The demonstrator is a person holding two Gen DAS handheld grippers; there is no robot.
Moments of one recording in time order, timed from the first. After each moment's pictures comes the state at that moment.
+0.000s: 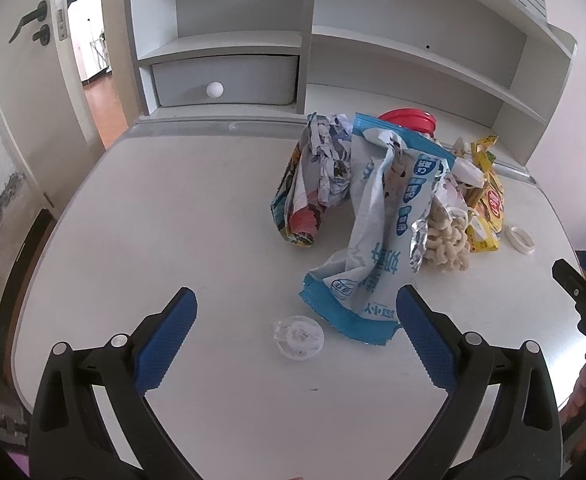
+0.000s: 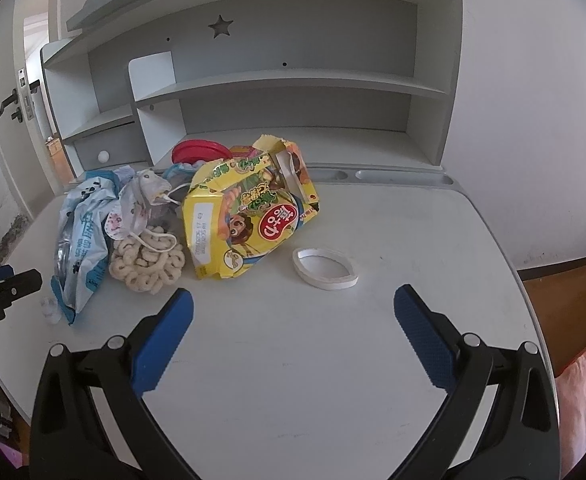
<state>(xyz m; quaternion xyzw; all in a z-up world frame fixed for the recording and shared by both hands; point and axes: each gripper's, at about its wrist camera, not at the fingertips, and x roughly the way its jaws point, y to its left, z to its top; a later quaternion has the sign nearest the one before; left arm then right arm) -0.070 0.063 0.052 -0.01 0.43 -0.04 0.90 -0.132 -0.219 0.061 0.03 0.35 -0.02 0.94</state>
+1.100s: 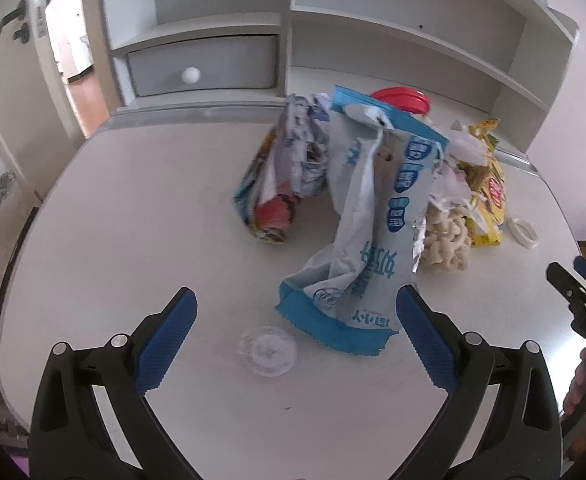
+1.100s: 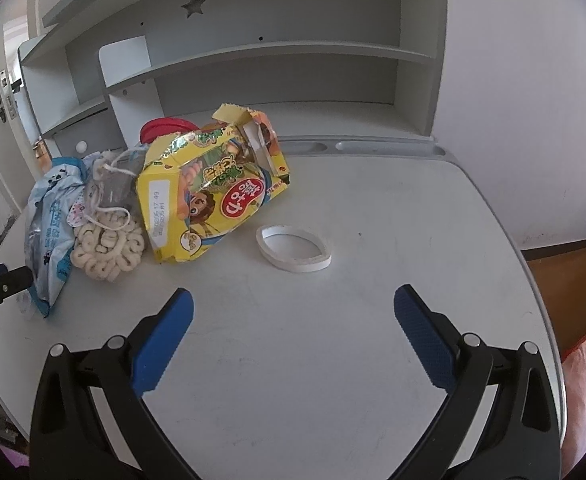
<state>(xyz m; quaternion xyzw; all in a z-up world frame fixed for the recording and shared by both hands) -0.050 0.038 0.035 -0.01 0.45 -0.06 0.89 -0.118 -0.245 0.036 0.04 0.38 -0.03 0.92</state>
